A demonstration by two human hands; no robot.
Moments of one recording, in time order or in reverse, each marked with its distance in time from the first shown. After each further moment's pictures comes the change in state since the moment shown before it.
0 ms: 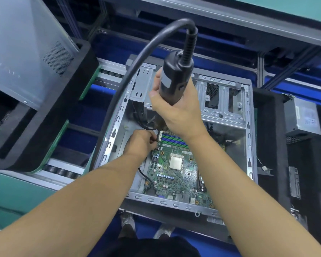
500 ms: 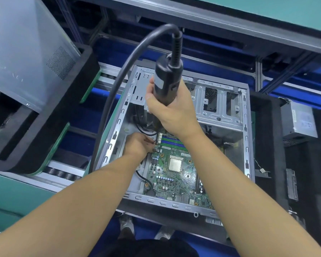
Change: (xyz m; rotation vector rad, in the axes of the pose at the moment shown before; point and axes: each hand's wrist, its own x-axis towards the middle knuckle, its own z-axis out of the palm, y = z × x) left_hand -0.003 0.002 -0.001 -0.268 0.033 -0.296; right_hand 0.004 -0.003 0.006 -0.011 -0.045 0.042
